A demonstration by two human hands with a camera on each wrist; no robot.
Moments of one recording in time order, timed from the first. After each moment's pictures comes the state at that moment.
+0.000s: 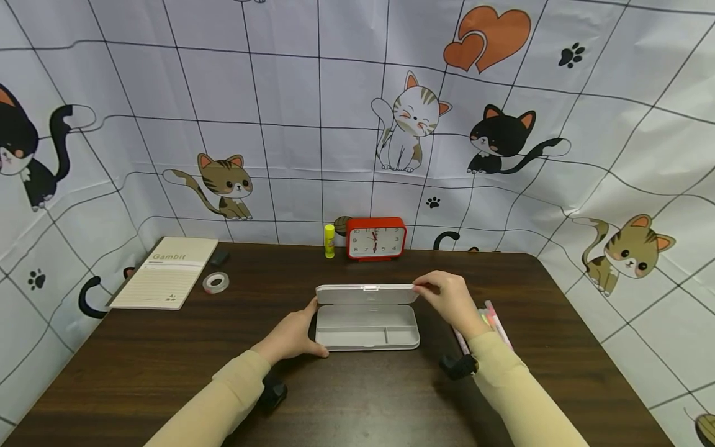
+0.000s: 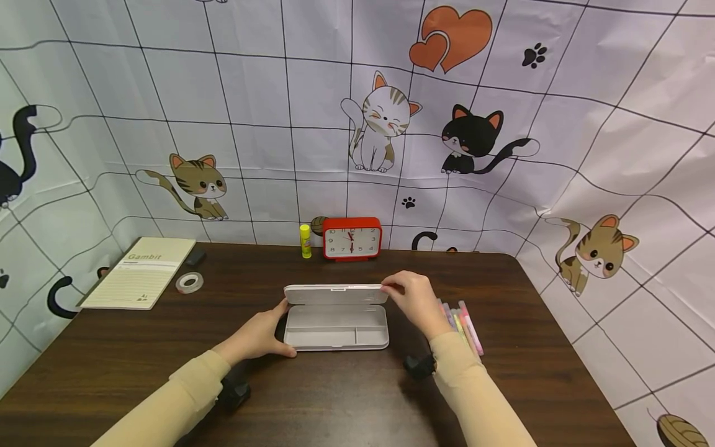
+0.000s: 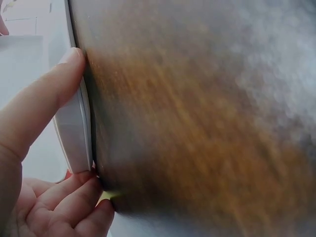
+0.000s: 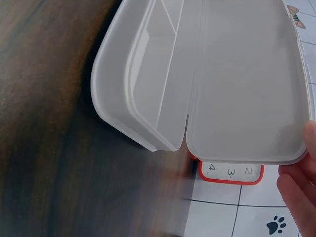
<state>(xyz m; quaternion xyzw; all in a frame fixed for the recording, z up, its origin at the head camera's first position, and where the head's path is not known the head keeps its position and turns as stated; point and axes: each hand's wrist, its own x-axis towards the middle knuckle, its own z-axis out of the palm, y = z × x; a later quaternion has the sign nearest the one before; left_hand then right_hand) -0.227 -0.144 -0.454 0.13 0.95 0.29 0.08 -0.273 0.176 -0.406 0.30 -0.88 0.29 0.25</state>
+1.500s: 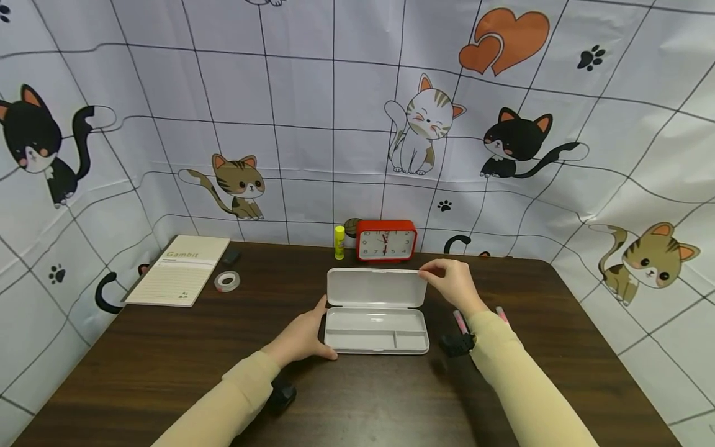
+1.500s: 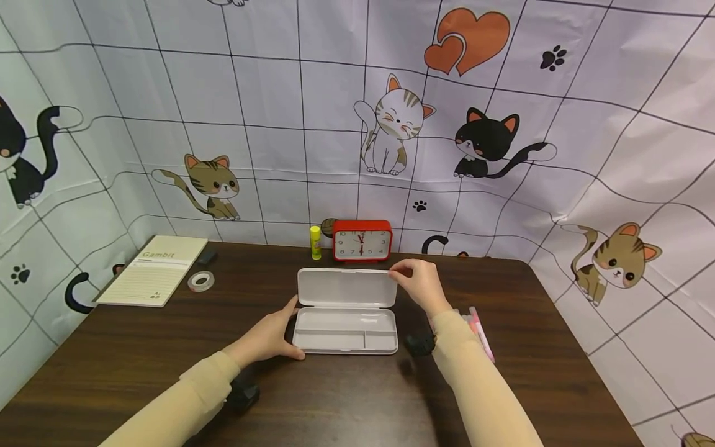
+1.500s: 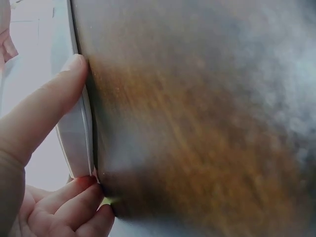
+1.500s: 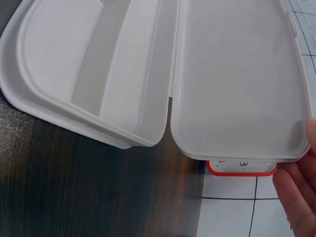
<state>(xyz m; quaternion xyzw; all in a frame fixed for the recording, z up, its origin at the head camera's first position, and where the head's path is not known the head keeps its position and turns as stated) -0.225 -0.145 -0.454 0.13 0.94 0.30 0.08 -0.312 0.168 -0.402 0.19 -0.91 0.34 0.13</state>
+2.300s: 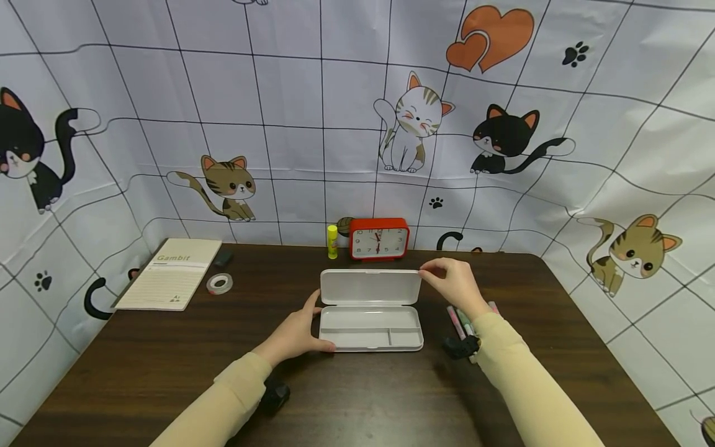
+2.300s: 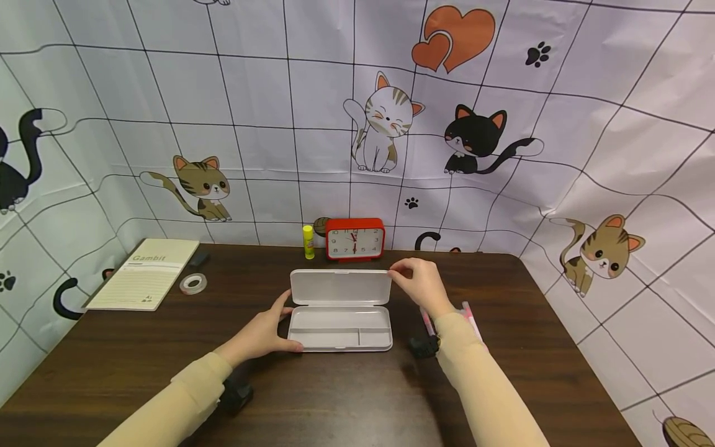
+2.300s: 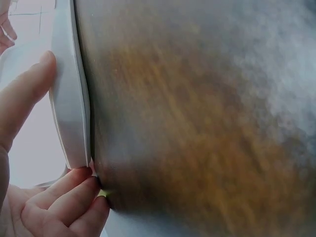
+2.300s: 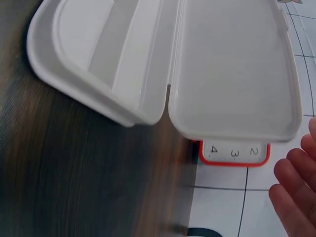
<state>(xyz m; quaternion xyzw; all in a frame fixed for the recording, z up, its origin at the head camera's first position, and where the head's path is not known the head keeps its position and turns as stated) -0.227 -0.147 -0.455 0.11 0.92 0.36 0.07 -0.296 0.182 -0.395 0.20 -0.91 0.32 0.15</state>
